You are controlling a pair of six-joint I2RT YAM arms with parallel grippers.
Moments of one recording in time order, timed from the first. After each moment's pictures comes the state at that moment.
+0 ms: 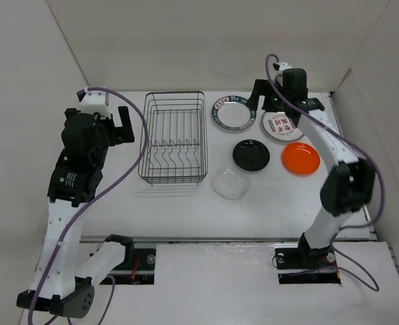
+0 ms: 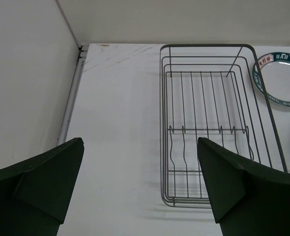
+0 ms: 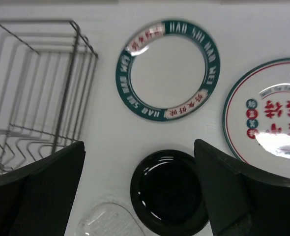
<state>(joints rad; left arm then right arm) -0.20 0.91 1.35 -0.67 -0.25 -0.04 0.21 1.64 1.56 -0.38 -0.15 0.25</state>
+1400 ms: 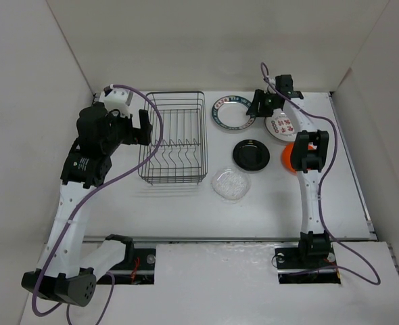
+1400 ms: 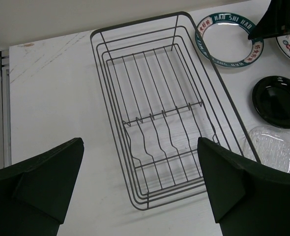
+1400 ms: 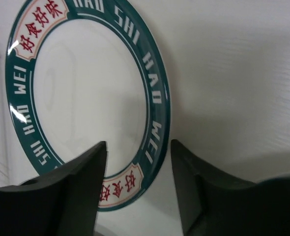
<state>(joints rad) -0.19 1.00 1.27 -0.59 0.09 0.01 0.05 2.68 2.51 -0.70 -0.50 0.18</state>
